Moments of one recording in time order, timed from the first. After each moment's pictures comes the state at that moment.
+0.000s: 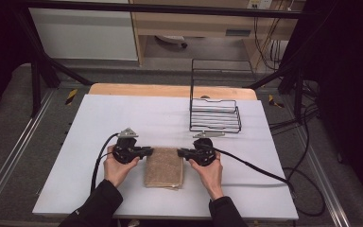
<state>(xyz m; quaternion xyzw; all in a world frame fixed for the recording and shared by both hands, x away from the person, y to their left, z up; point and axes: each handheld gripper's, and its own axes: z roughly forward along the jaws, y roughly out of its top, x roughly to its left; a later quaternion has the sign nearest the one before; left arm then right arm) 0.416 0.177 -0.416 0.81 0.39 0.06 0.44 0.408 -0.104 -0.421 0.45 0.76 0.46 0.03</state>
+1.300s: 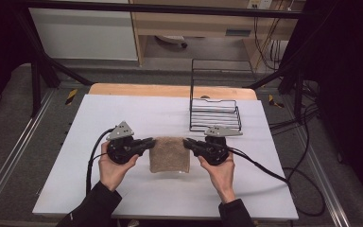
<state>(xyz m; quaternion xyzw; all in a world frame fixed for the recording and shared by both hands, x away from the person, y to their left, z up) 0.381 0.169 -0.352 0.78 0.32 0.12 0.52 0.378 -0.124 -0.357 0.38 0.75 0.53 0.11</state>
